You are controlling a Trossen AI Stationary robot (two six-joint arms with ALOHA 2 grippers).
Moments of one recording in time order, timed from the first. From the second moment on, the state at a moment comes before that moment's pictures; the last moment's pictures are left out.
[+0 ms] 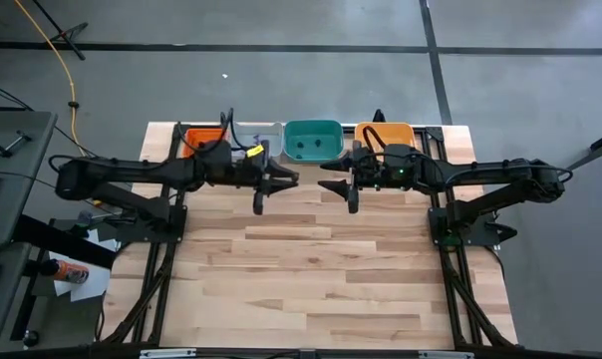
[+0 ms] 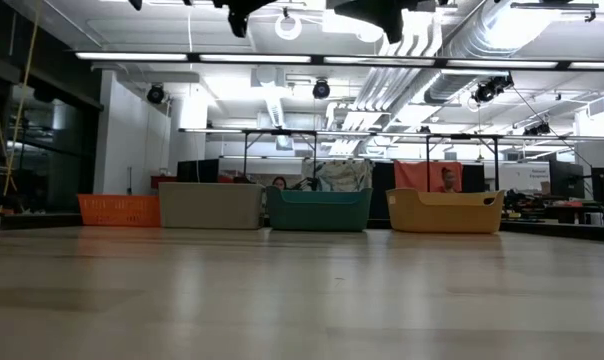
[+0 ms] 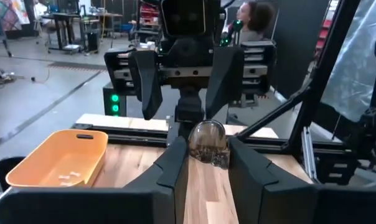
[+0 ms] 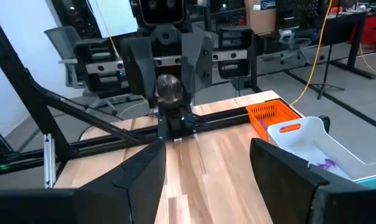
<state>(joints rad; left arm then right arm) 0.12 1.20 0.88 0.28 0.15 -0.07 -0.08 1.22 0.94 0.15 0.01 0.16</state>
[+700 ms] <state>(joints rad) 0.21 1.25 0.93 0.20 -0.04 -0.15 -0.09 1.21 0.94 0.16 0.02 0.16</state>
